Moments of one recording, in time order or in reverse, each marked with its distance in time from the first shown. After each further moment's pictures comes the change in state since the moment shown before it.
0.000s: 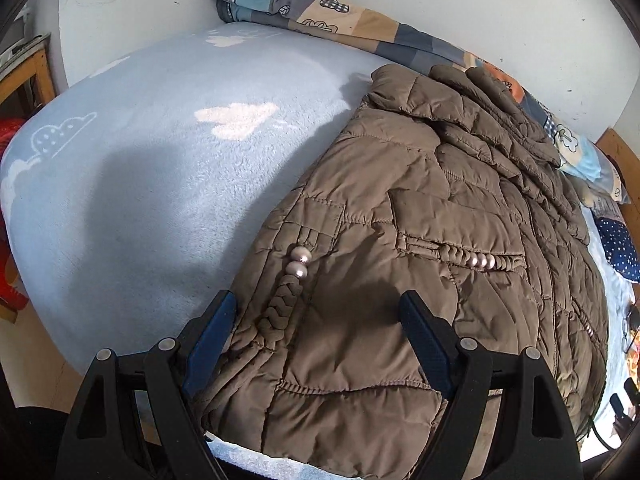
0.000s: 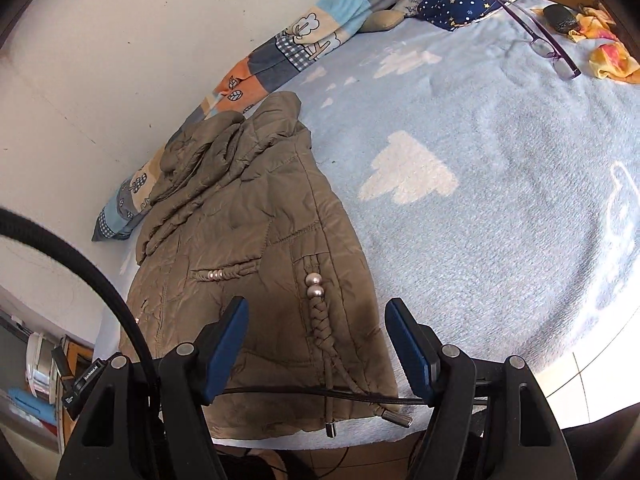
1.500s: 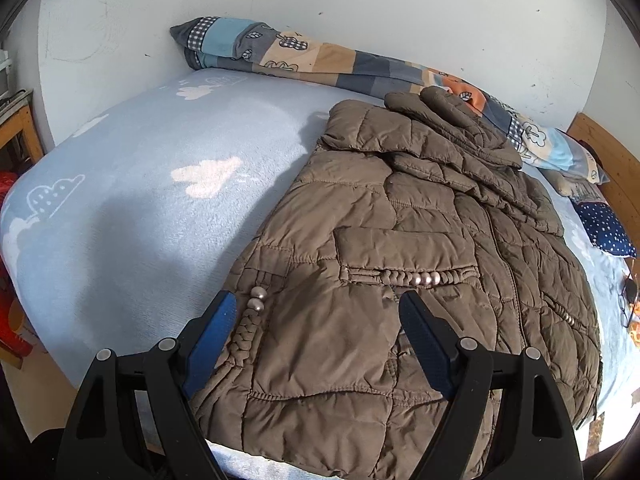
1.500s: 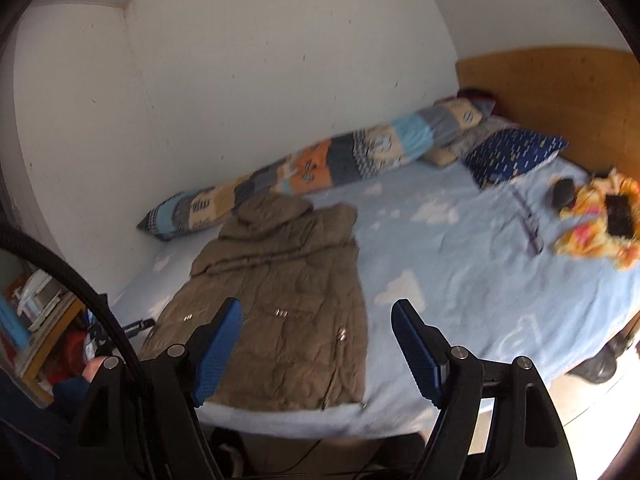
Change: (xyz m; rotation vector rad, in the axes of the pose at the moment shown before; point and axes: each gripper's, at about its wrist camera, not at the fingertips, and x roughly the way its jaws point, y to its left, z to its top) left arm -0.033 -0.030 0.004 0.136 -0.106 -0.051; right arm -0.179 0.056 -0.015 -0.326 -0.229 0.089
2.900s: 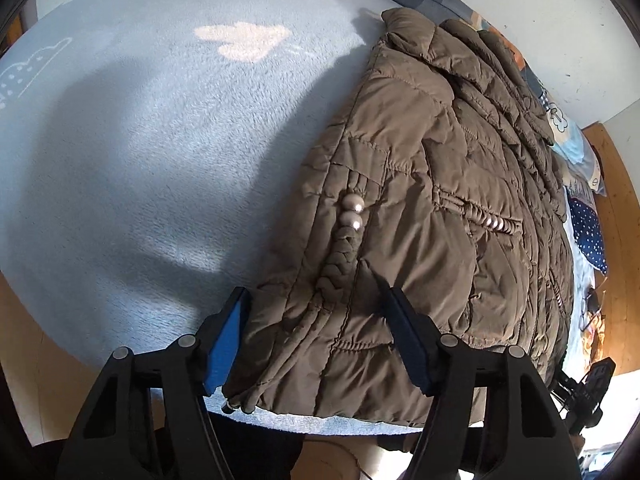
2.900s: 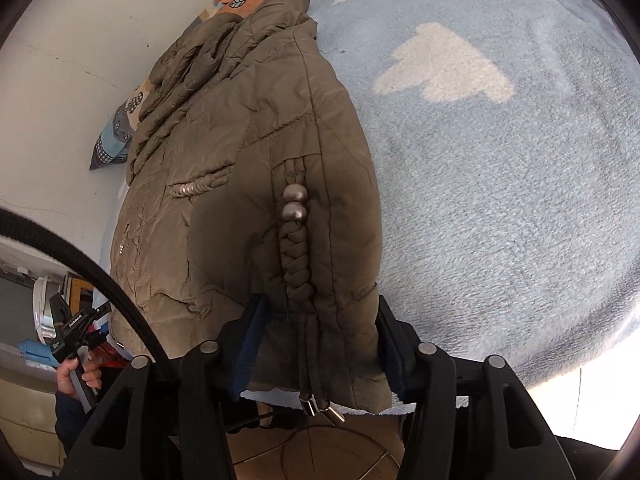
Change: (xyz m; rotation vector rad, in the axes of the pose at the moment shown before) left arm 0.045 0.085 -0.012 -0.204 0.404 -0.126; right arm 0.216 -0.072 -0.072 0.307 0.585 0.033
